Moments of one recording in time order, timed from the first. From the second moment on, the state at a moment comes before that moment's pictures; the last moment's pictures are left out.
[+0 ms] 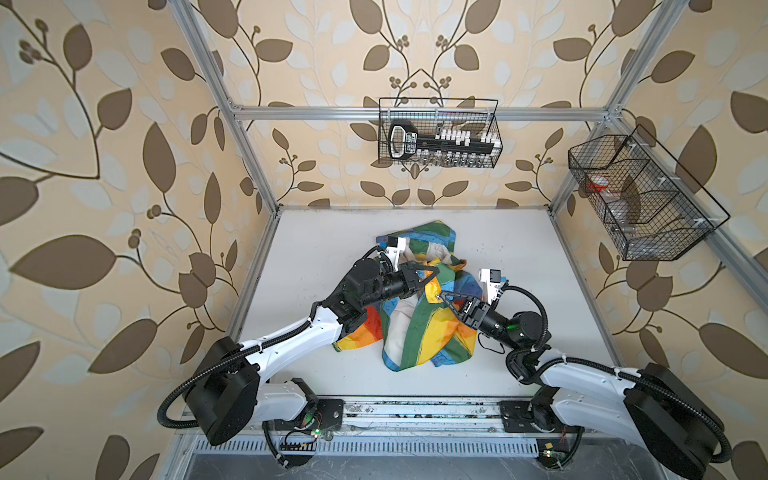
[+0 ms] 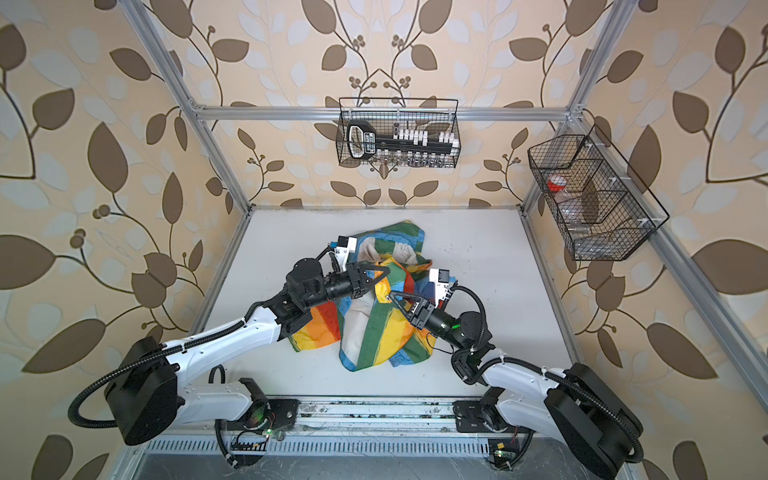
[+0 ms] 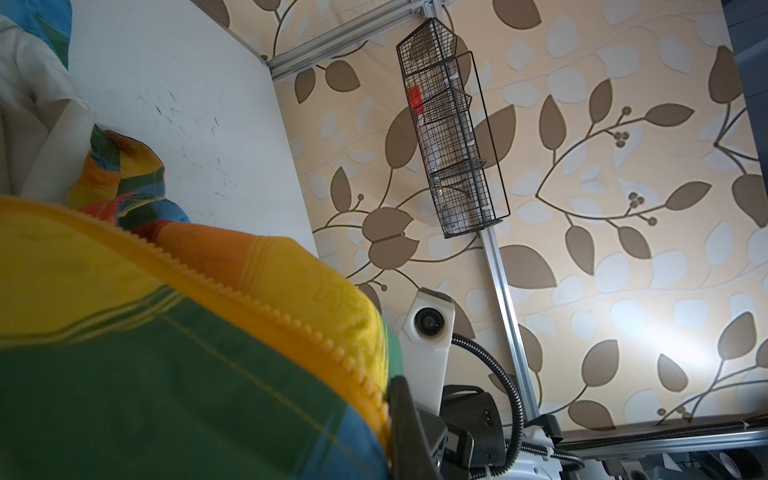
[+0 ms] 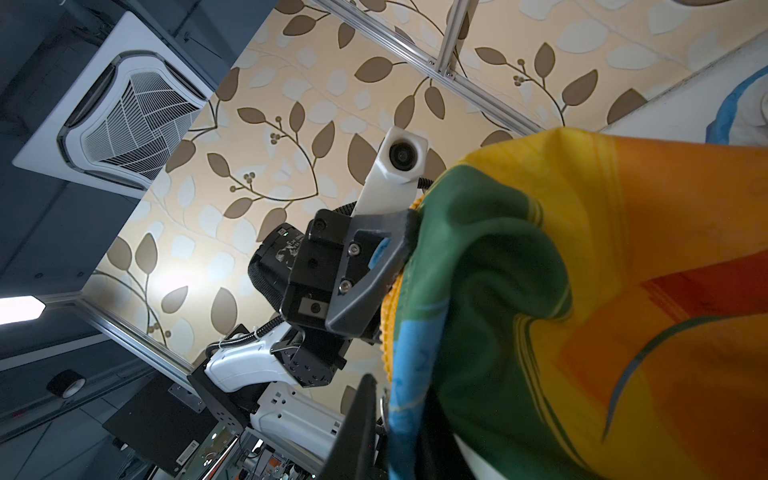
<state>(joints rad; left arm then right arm) -0.70 1.27 0.76 0.48 0.45 -1.21 0.65 1.11 0.22 1.16 -0.35 1.16</state>
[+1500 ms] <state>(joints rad) -0.64 0.77 0.49 -0.18 0.04 -1.16 0.61 0.82 0.05 0.52 -0.16 0.91</state>
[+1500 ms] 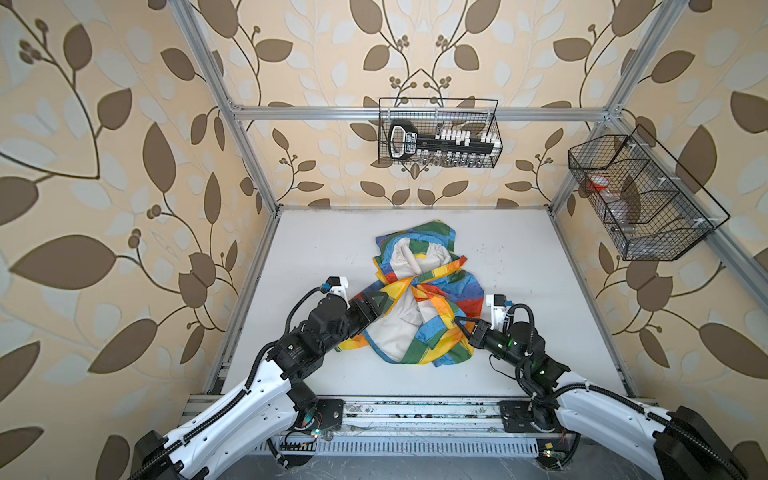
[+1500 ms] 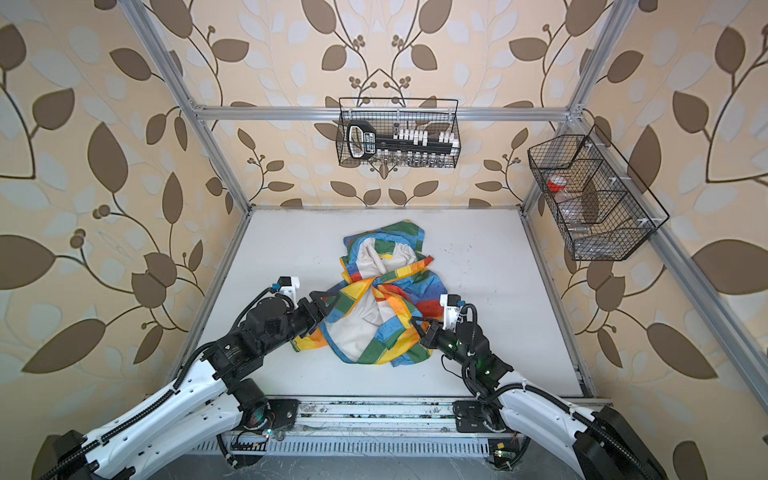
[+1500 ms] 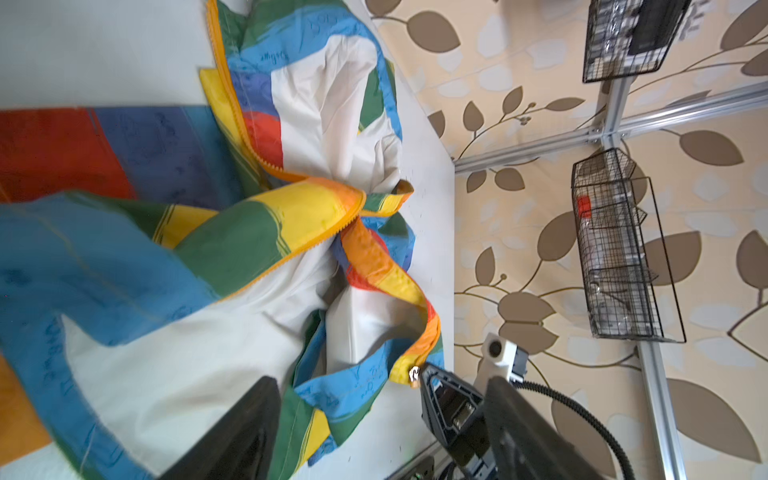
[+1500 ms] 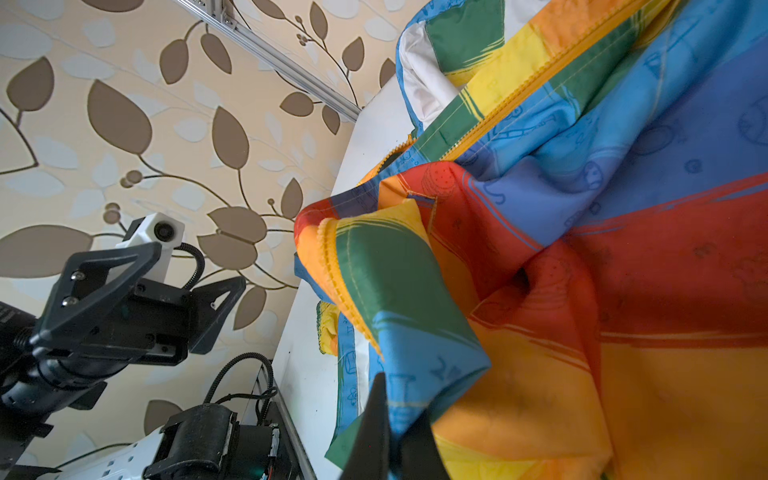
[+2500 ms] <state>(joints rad) -0.63 1.14 0.50 -0.25 0.04 -0.78 0.60 0.81 0.05 0.53 -0.21 0.95</state>
